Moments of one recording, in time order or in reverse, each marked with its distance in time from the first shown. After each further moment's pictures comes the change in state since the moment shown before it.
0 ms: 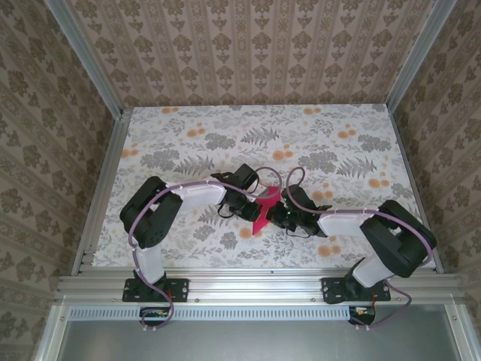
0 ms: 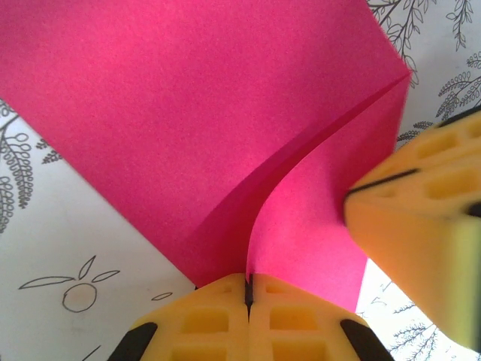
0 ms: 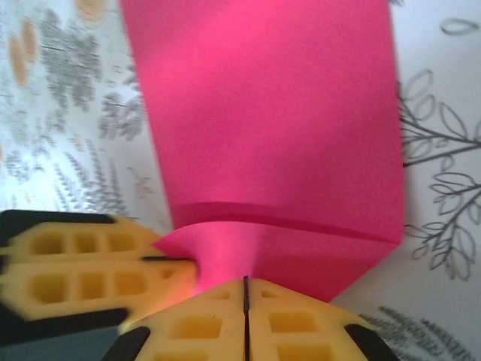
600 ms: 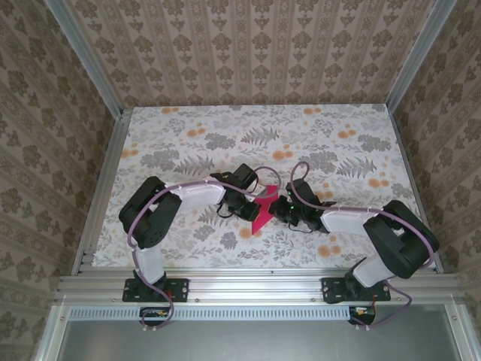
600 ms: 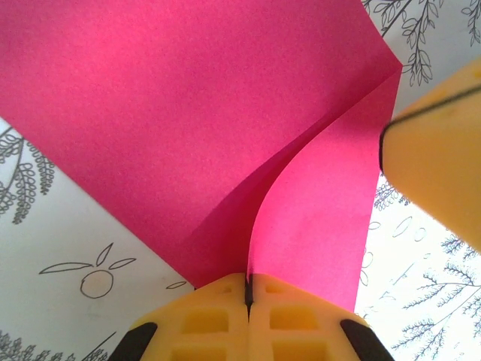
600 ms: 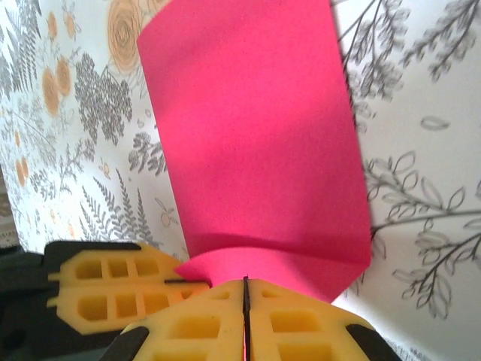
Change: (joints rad) left arm 0.003 -0.007 -0.003 -0.013 -0.013 0.000; right arm -0.067 -0.028 0.021 -0.010 -0.029 -0.041
